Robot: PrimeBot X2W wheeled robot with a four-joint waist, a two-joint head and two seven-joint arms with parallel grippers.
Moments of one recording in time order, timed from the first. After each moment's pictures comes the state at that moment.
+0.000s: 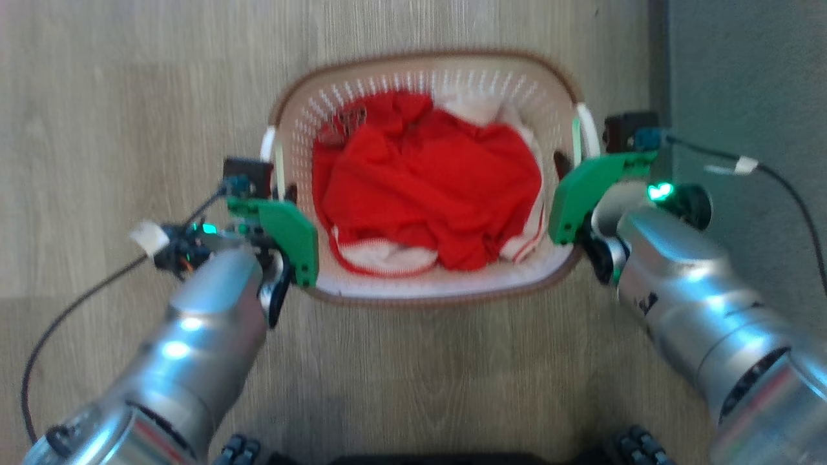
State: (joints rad) left arm -0.87 0.02 -0.96 1.27 -0.86 0.01 -0.23; right arm -1.00 -0.04 1.04 1.29 1.11 0.13 -0.21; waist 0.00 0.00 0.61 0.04
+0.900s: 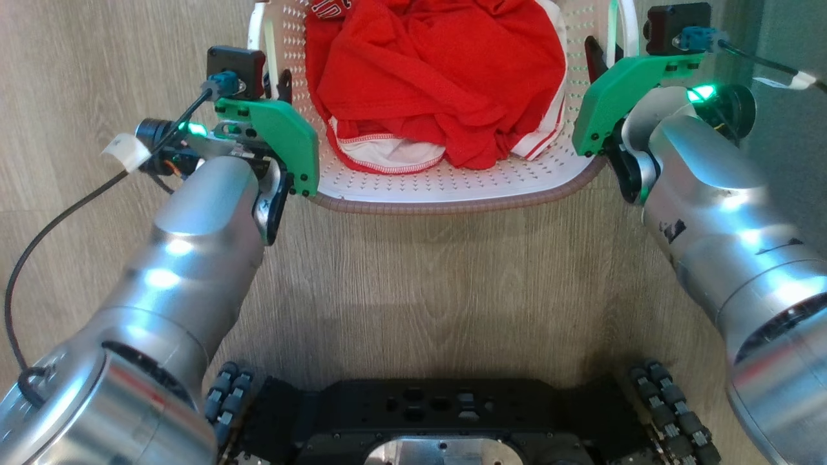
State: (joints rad) left arm -1.07 0.02 -0.92 1.25 -0.81 0.03 -0.25; right arm -1.16 -0.07 0.78 1.29 0.84 0.13 -0.24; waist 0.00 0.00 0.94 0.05
